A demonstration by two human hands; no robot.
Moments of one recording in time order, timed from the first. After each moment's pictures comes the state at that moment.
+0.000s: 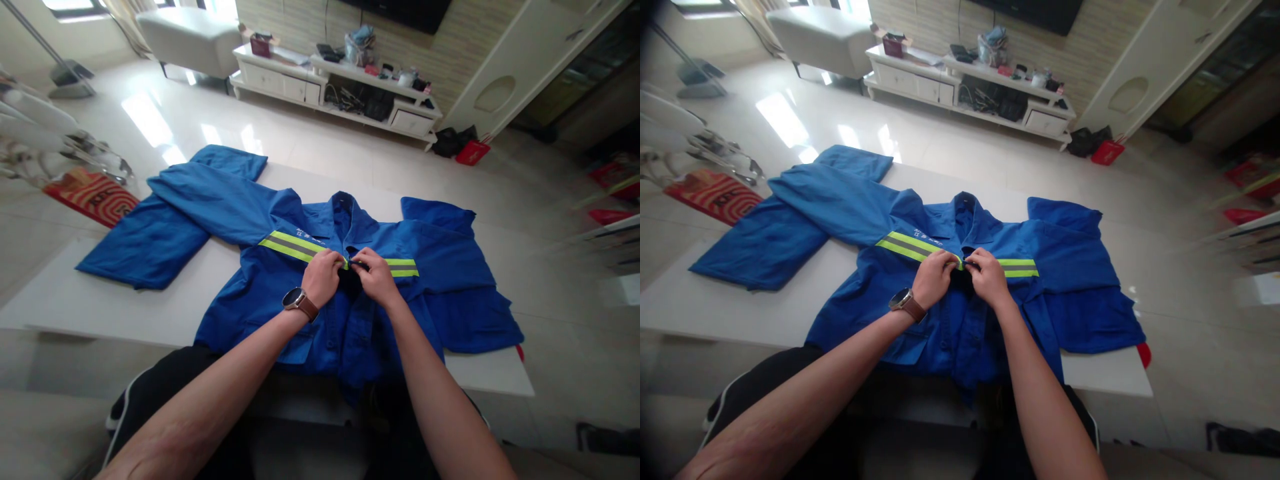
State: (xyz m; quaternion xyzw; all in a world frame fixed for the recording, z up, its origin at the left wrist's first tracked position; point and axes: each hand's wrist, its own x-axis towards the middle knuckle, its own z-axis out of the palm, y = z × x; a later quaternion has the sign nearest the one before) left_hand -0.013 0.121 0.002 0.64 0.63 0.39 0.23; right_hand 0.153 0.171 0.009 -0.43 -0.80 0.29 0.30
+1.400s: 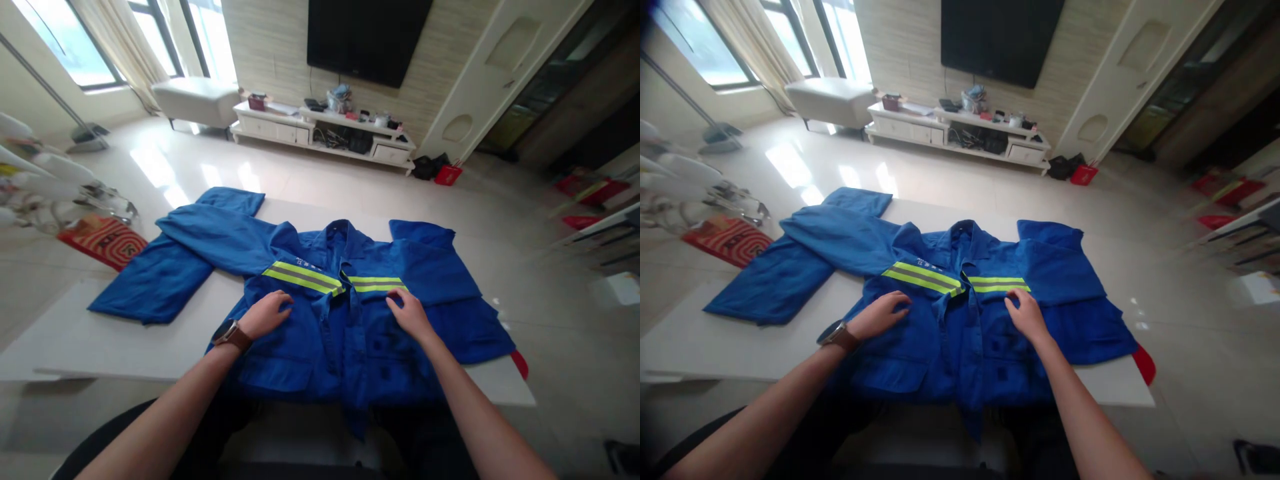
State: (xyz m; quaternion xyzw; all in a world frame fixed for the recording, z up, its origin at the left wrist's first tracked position) left_hand -0.136 0.085 -0.016 0.71 0.63 0.13 0.29; right_hand 0.275 0.160 -0.022 -0.57 -0.75 0.21 0.27
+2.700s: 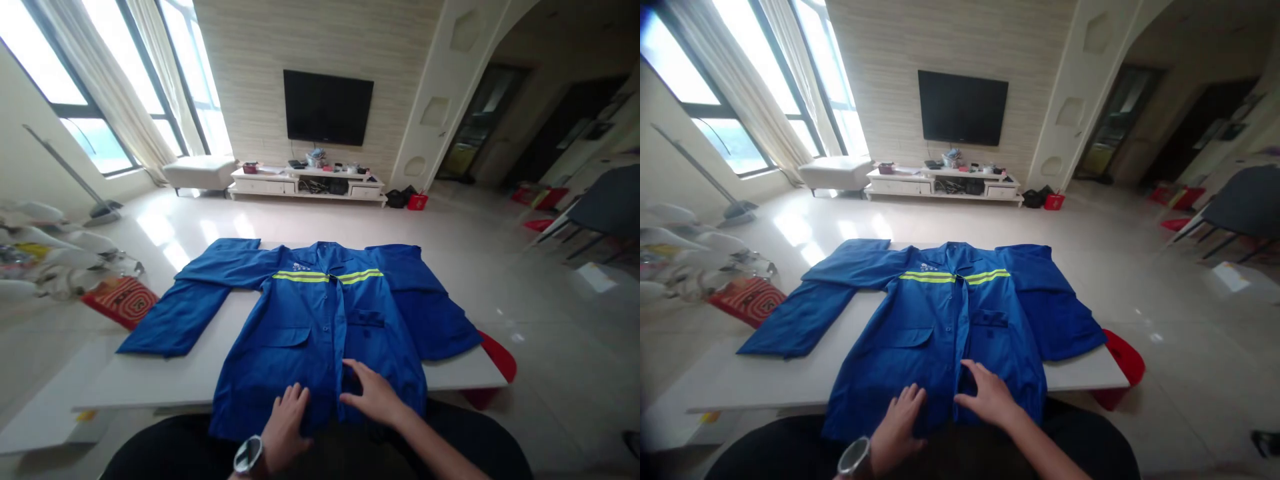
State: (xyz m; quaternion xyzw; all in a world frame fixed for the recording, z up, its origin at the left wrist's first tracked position) left_hand -0.041 -0.088 -0.055 0.68 0.65 -0.08 0.33; right_hand 0.220 -0.019 -0.010 -0.53 -0.78 0.32 0.05
